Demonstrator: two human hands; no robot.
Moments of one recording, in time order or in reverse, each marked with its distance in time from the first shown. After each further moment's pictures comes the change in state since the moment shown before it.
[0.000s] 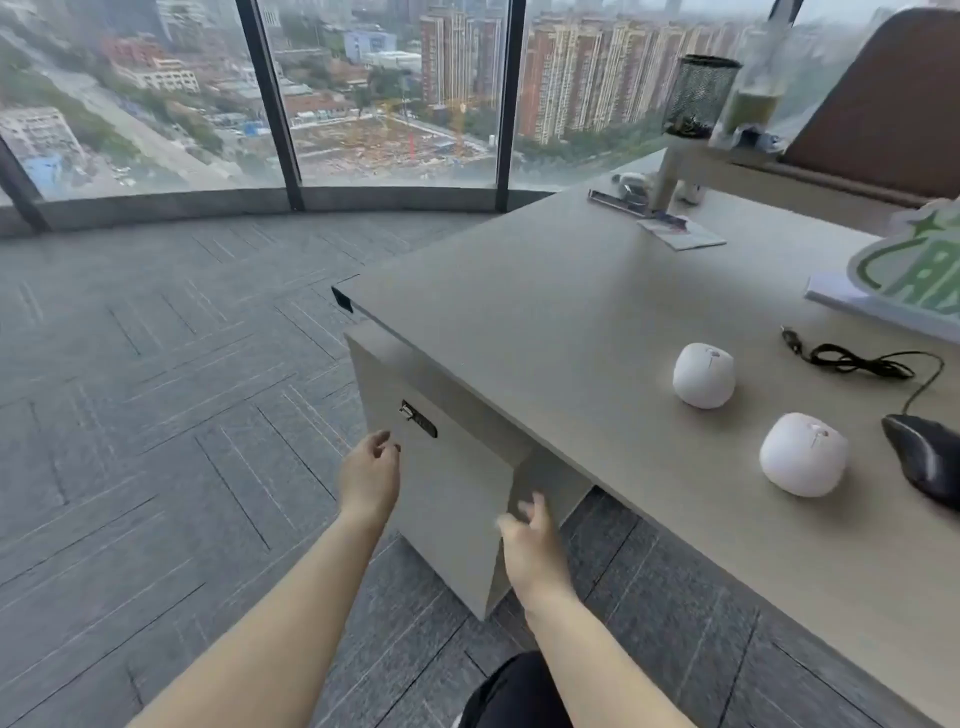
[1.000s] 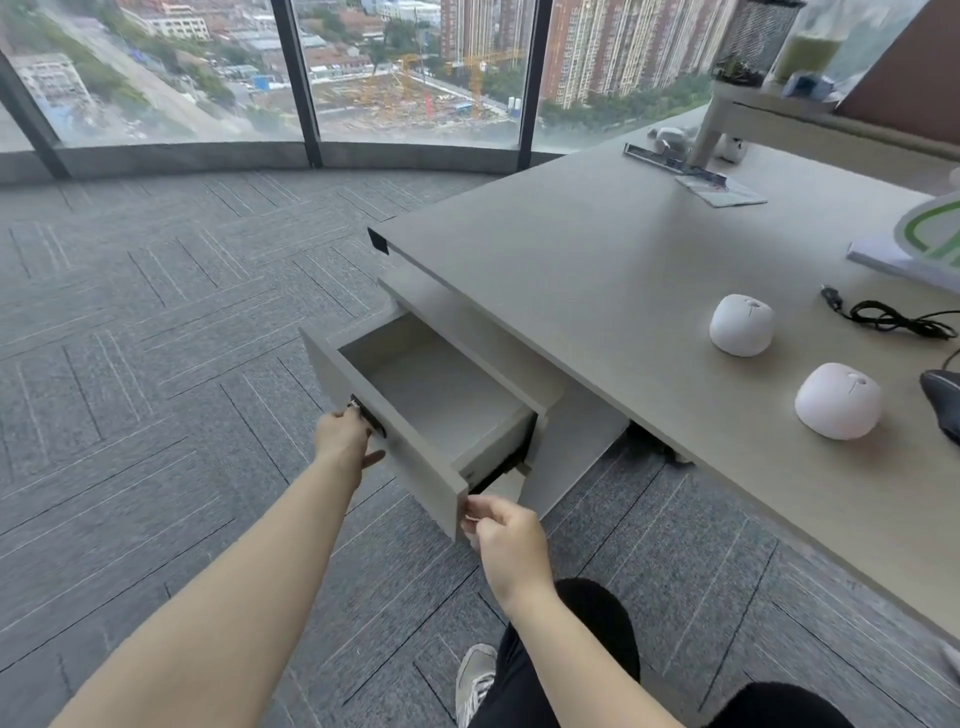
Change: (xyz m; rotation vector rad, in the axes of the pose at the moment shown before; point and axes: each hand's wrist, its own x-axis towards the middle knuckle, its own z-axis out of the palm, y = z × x) left_hand 0.036 -0.047 -0.047 -0.370 0.102 -0.375; right_hand -0.037 0.037 0.046 -0.017 -0.106 -0.069
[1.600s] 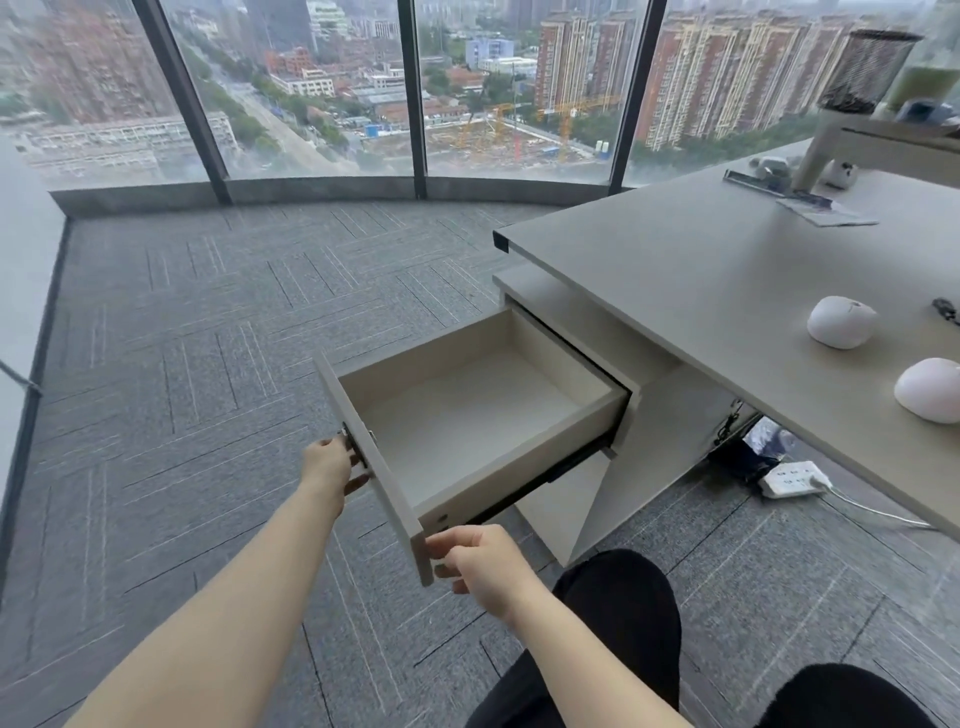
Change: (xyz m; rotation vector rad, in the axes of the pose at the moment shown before) left_hand -0.056 -0.038 -0.185 -0.089 0.145 0.059; right_hand -0.082 0.036 0.097 -0.185 -0.477 0.002
